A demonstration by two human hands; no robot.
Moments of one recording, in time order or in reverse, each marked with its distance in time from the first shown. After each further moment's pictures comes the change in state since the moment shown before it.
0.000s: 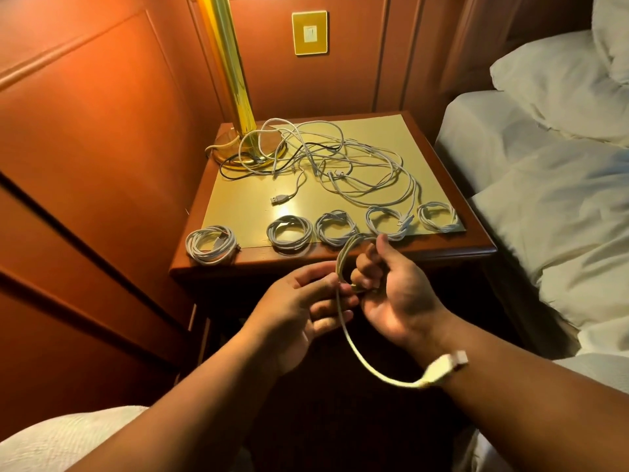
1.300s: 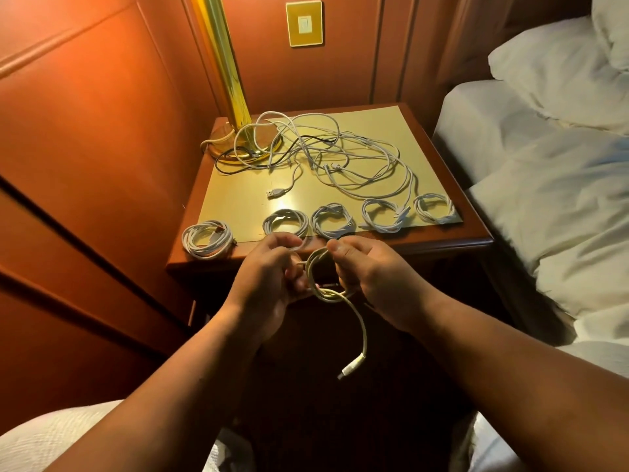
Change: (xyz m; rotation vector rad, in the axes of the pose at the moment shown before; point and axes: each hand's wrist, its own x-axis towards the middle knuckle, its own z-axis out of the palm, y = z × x) left_hand 0.016 0.016 -0.018 0.128 0.112 0.219; right_hand -0.018 -0.019 0.016 -0.831 -0.316 -0.121
